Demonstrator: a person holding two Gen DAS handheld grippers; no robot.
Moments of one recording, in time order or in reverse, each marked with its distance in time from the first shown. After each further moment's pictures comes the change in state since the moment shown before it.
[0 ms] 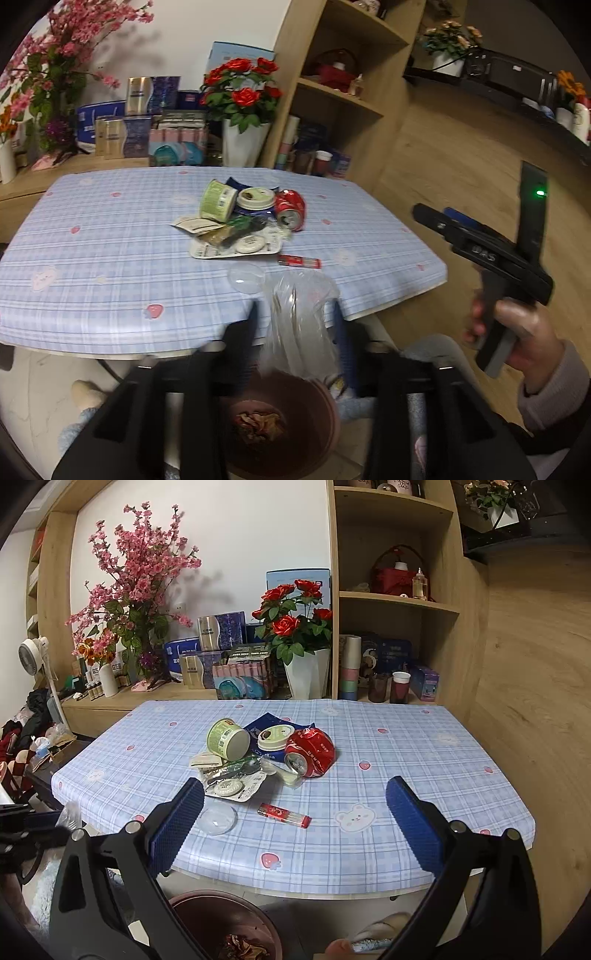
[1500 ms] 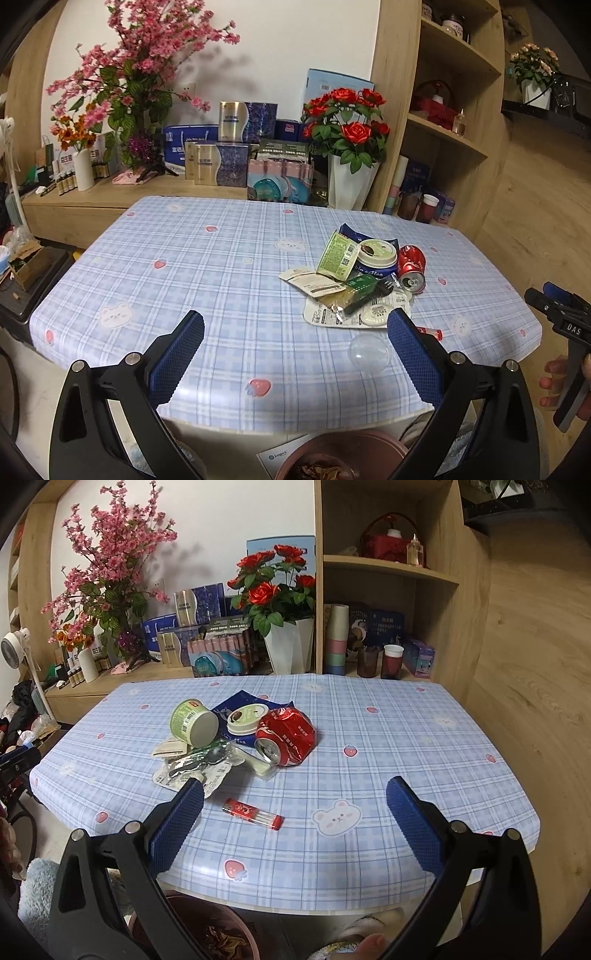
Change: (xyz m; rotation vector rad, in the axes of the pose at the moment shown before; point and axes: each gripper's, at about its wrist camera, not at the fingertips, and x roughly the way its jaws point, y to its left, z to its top) left arm 0.046 0.089 0.059 -0.083 -0.126 0.368; right arm 0.078 -0.034 0.007 0.018 0.117 -0.033
